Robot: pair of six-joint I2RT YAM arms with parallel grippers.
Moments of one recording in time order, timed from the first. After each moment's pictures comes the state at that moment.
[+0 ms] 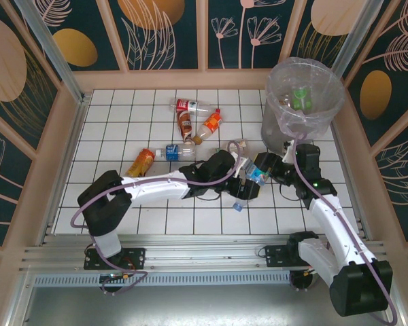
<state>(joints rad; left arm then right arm) -1.05 1.78 1.16 0.00 0.36 -0.67 0.15 0.89 0.61 -0.35 -0.52 0.71</state>
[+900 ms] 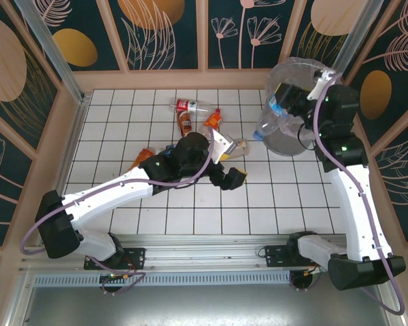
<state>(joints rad) -0.98 1.43 1.22 -0.25 0.23 -0.26 0.15 1.11 1.43 -0.45 -0.14 0.39</state>
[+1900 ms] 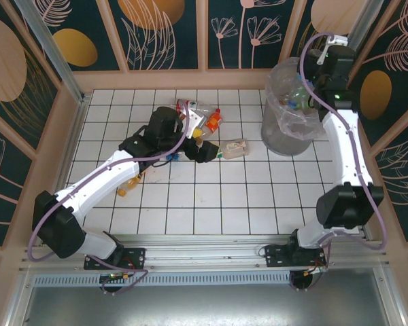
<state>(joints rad) -0.66 1.44 1.24 -0.32 0.41 -0.13 -0.01 1.60 1.74 -0.37 0.07 0.15</state>
